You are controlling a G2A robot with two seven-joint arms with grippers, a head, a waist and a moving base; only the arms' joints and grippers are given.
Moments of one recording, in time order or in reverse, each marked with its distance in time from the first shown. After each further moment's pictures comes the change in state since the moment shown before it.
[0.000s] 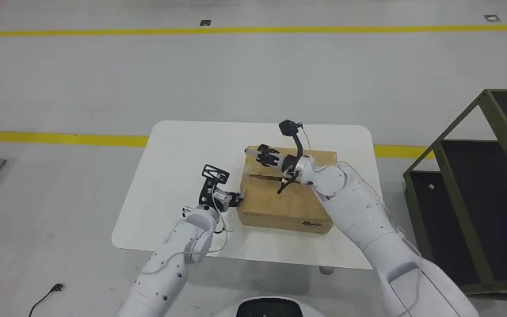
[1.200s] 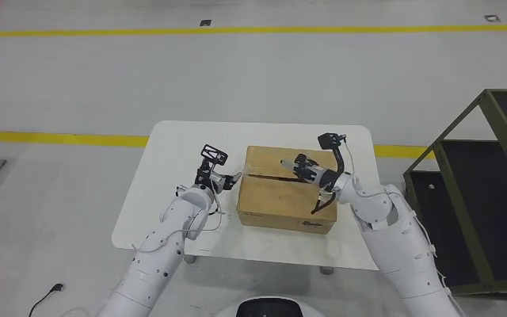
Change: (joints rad) left arm -0.131 -0.011 -0.018 0.079 0.103 -0.055 -0.114; right arm -0.419 0.168 0.349 -0.664 -0.245 0.237 0.148
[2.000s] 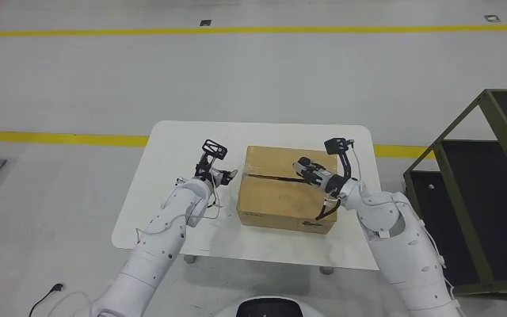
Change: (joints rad) left arm -0.134 -0.034 0.037 0.217 -0.001 -0.029 -0.013; right arm -0.068 0.023 0.031 -0.077 -0.043 0.023 -0.017
